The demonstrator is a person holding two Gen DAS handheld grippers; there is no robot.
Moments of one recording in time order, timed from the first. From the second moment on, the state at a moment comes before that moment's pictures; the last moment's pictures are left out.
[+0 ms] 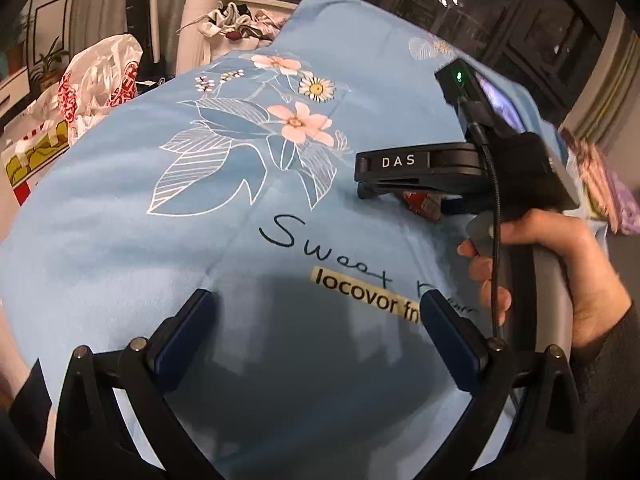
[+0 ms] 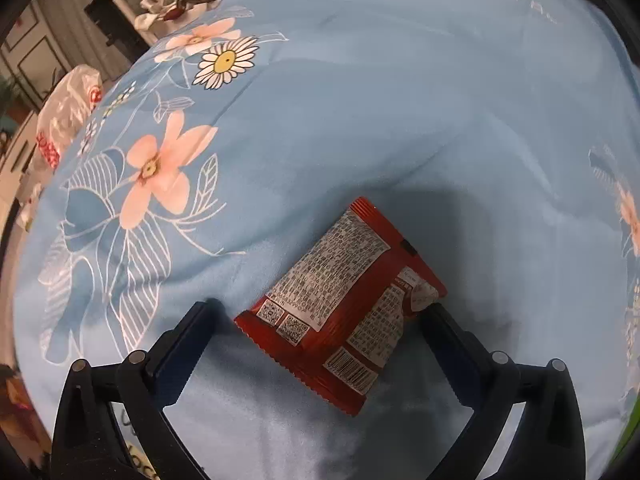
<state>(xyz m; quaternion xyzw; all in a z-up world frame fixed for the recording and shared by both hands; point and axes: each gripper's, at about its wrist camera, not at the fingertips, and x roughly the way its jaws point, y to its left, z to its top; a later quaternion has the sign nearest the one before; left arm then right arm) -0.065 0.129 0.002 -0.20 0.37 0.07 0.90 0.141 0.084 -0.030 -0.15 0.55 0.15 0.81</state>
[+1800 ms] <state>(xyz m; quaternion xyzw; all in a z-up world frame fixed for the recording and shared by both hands) -0.057 -0.029 0.003 -0.18 0.38 -0.26 0.87 0.008 -0.175 -0.004 0.25 0.50 0.23 0.80</state>
